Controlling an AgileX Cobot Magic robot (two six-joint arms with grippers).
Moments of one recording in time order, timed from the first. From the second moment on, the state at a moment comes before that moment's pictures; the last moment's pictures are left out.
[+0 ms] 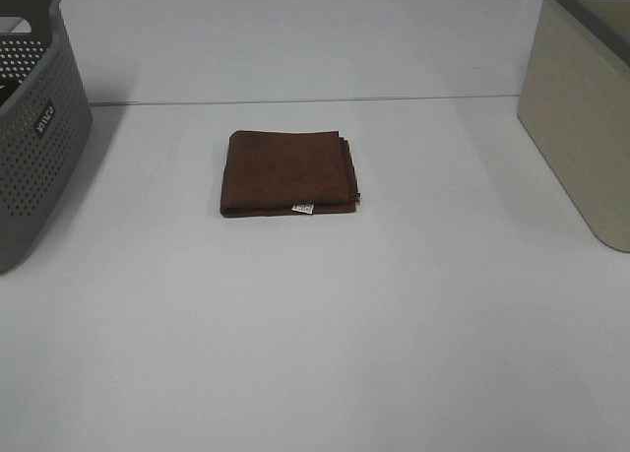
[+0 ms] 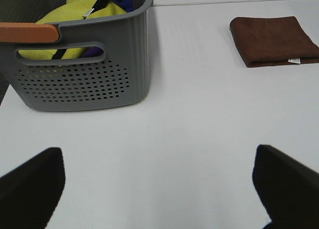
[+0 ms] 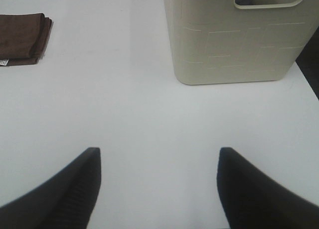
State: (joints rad) left arm 0.01 0.00 -0.50 -0.06 1.05 0.03; right arm -0.02 0.02 -0.51 0.04 1.07 -0.01
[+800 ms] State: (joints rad) left arm 0.01 0.00 -0.50 -0.06 1.05 0.03; right arm -0.02 0.15 -0.56 0.04 0.97 -0.01
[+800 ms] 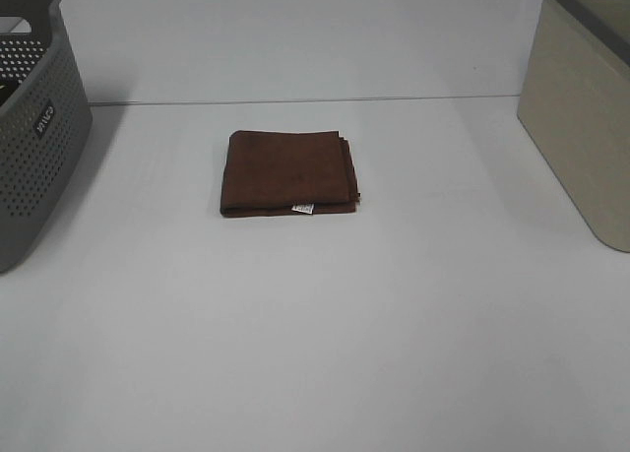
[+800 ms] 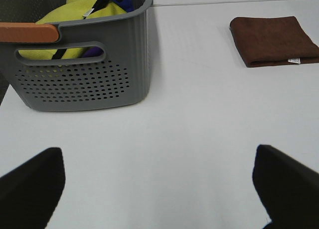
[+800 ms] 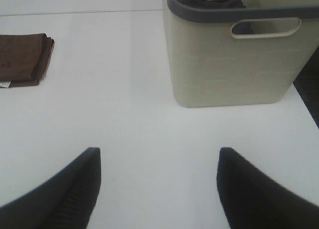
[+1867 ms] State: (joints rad) left arm 0.01 0.00 -0.50 -0.06 1.05 0.03; right arm -0.02 1.49 -1.41 0.42 0.96 -0.27
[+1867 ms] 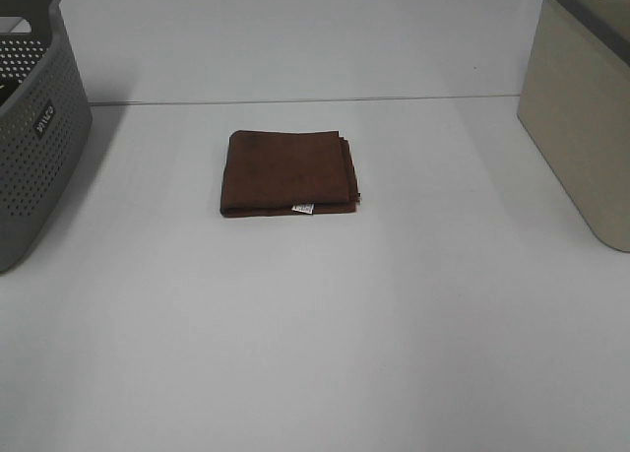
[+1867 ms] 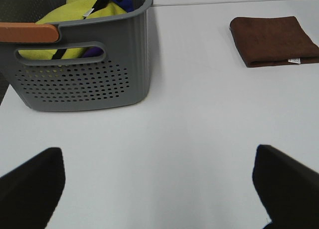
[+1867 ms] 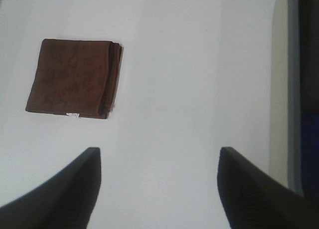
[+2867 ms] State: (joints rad) left arm 0.01 0.00 -0.50 -0.06 1.05 0.03; right arm 0.22 2.23 -1.89 0.69 1.12 -0.30
